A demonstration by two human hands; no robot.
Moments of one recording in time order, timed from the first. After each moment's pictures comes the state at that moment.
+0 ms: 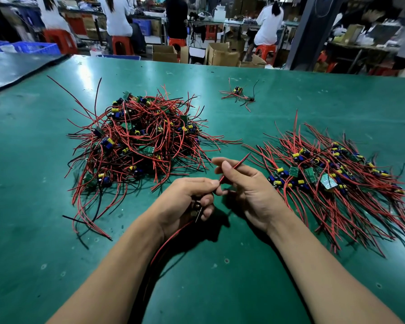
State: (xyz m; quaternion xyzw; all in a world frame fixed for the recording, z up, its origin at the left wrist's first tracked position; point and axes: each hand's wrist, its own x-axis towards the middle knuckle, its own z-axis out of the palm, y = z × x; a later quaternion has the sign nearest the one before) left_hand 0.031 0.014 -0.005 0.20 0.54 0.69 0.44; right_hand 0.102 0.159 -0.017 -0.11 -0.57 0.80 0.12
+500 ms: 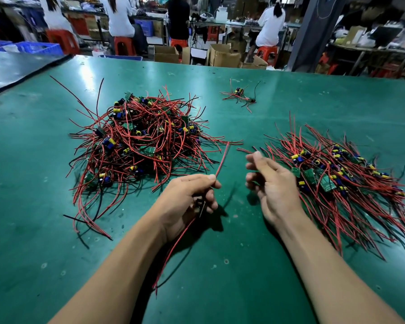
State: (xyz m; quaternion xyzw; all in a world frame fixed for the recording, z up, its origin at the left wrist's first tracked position) left_hand 0.032 0.017 -0.011 0.15 0.53 0.74 0.39; right_hand 0.102 0.188 -0.023 -0.24 -0.53 0.75 0.31
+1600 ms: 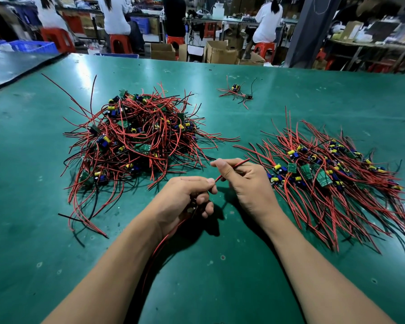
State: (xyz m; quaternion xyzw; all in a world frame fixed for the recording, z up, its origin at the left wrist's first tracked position) left_hand 0.034 0.018 -0.010 0.17 0.55 0.71 0.42; right_hand 0.096 0.166 -0.030 -0.13 -0.74 0.59 0.28
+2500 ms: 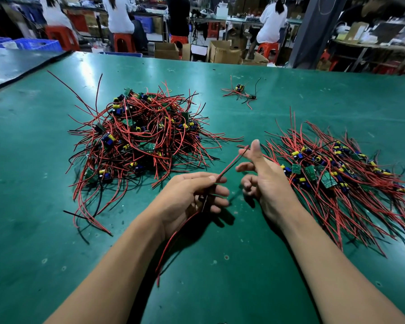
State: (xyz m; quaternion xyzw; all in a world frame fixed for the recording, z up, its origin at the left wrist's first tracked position) left_hand 0.035 0.017 -0.001 0.14 0.54 0.71 0.42; right_hand 0.097 0.185 -0.019 -0.23 -0.60 0.73 0.22
